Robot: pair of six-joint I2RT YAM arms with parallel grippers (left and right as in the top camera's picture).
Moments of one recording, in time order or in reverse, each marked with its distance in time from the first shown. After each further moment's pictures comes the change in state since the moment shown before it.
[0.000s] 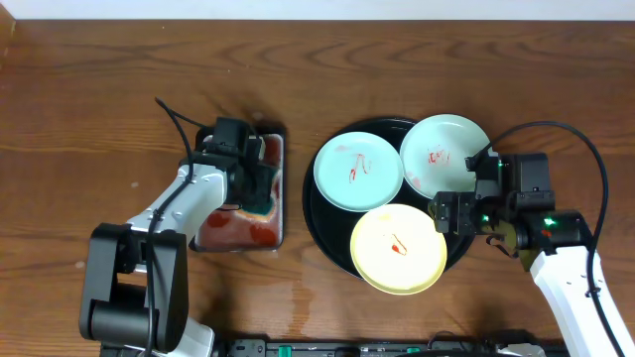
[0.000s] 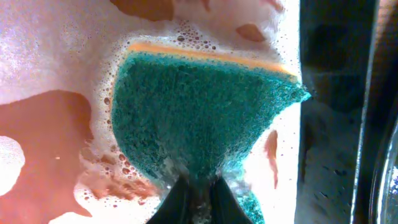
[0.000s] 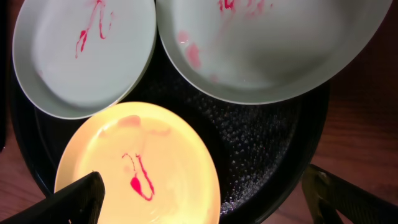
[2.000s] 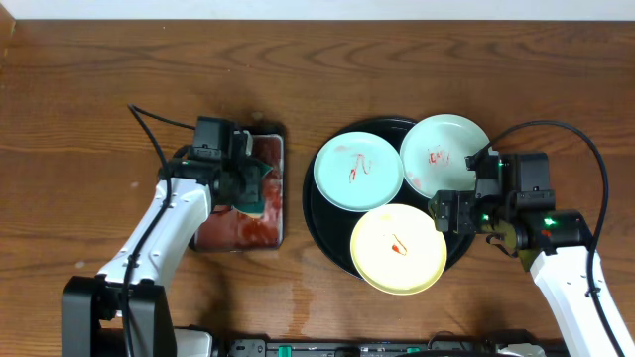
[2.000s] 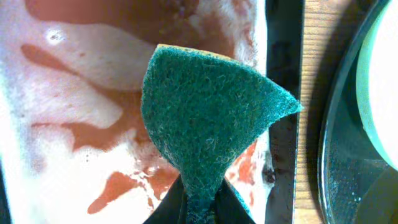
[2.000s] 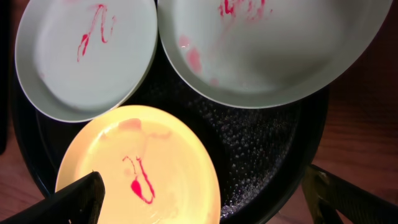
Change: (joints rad) left arm 0.034 -0.183 -0.009 -0.085 0.014 -0.043; right arm 0.000 0.000 0.000 0.012 0.000 0.000
